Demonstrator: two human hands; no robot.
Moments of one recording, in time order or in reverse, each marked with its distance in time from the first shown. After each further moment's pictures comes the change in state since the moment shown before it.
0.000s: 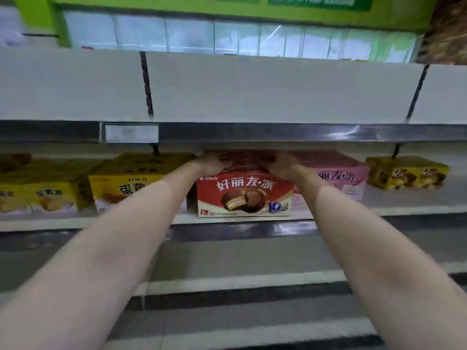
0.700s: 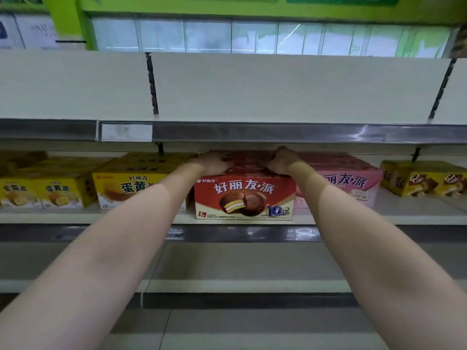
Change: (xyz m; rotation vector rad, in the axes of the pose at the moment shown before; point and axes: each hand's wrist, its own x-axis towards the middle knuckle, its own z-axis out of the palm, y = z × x) left_hand 0.005 0.006 0.001 0.121 -0.049 -0.054; right_hand 0.025 0.005 -0.008 0.039 -0.075 0.036
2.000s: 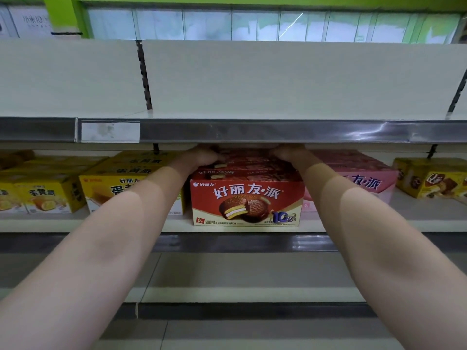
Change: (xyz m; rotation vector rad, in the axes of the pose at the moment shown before) left_hand 0.044 -0.025 -0.006 -0.519 0.010 -0.153; right_hand 0.041 -0.002 0.003 0.270 0.010 0.111
